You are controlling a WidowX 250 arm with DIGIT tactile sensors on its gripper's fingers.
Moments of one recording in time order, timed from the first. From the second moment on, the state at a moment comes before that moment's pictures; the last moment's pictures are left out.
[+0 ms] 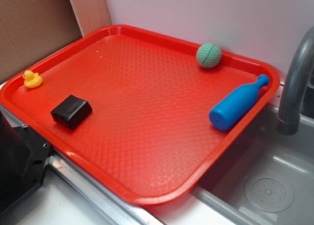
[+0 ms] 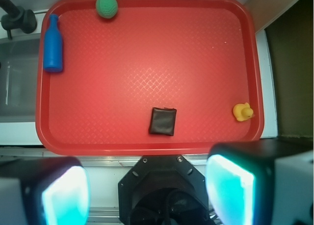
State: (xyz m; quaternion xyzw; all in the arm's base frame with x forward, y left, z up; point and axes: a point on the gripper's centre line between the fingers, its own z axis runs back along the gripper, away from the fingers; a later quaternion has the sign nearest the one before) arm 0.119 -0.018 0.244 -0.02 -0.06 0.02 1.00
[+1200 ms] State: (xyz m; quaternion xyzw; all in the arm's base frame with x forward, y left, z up) arm 0.312 -0.032 0.086 -0.03 -0.09 0.05 0.99
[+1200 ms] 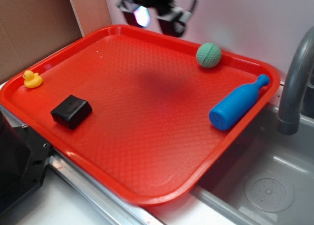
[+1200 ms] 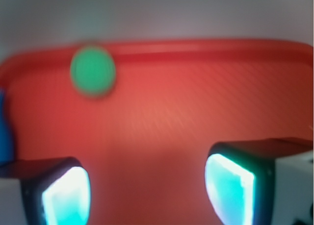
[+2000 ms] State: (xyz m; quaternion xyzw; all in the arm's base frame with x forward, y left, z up) arm 0.354 -0.067 0.032 -0.06 -0.11 0.01 0.99
